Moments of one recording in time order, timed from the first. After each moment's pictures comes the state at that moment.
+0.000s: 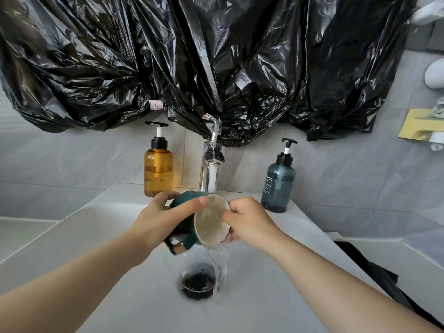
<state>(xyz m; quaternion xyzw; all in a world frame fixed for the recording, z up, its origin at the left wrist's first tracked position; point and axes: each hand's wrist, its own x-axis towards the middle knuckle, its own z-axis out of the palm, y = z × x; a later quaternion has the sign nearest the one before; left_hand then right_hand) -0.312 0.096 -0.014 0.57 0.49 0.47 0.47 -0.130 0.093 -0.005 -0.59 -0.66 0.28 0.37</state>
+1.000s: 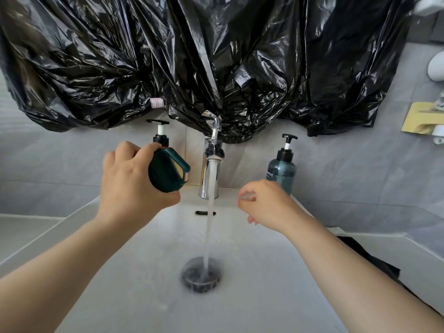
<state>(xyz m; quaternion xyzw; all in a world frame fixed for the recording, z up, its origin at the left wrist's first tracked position) -0.338 0.093 0.014 0.66 0.55 0.50 -0.11 -0.098 0.096 0.013 -0.63 -0.71 0.07 0.30</state>
